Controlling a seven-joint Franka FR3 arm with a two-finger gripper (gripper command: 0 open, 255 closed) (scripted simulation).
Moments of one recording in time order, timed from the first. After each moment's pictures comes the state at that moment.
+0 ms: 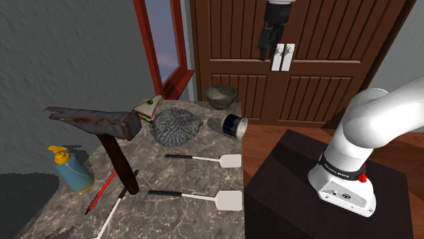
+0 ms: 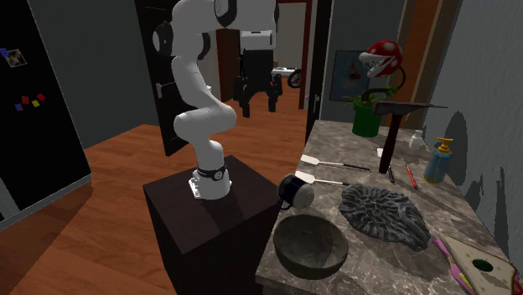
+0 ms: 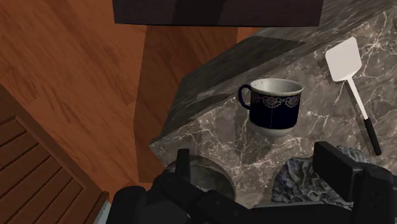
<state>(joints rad) -0.02 -0.74 0.04 -2.30 -0.02 1.65 -0.05</state>
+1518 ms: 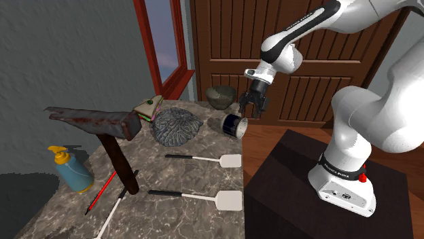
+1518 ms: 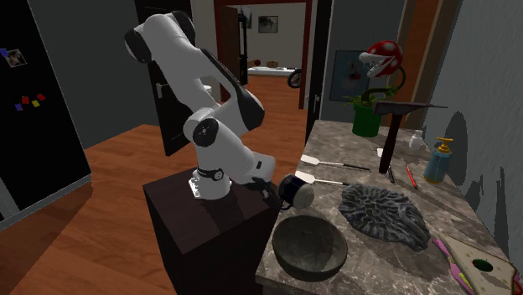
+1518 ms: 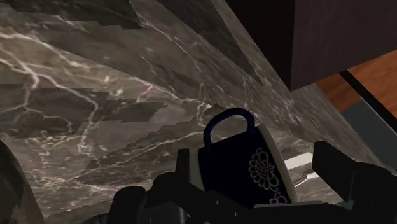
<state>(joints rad) 0.71 -0.44 -0.99 -2.67 0.37 2.25 -1.68</state>
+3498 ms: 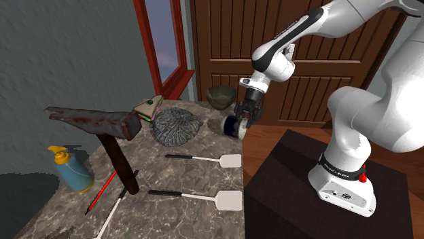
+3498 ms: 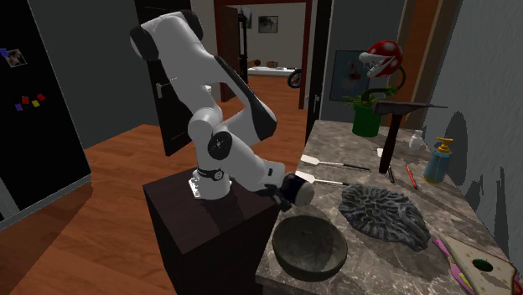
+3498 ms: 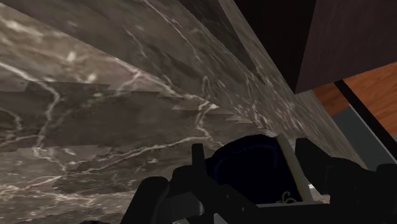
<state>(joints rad) 0.90 -0.35 -1.09 -2.69 0.51 2.33 -1.84</state>
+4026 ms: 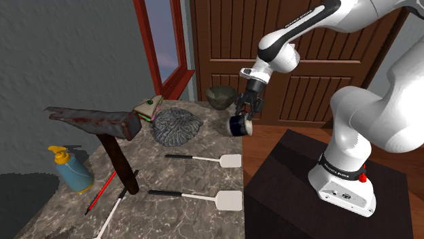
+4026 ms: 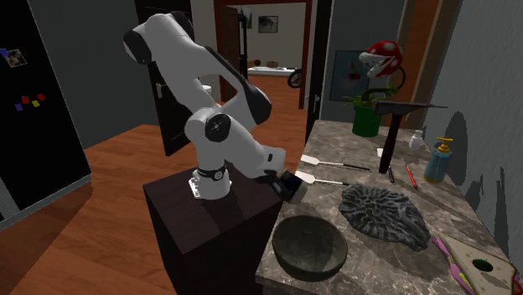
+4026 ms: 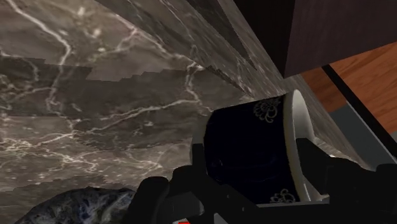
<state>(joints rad) 0.76 -0.46 -0.96 -2.67 0.39 2.25 -1.69</state>
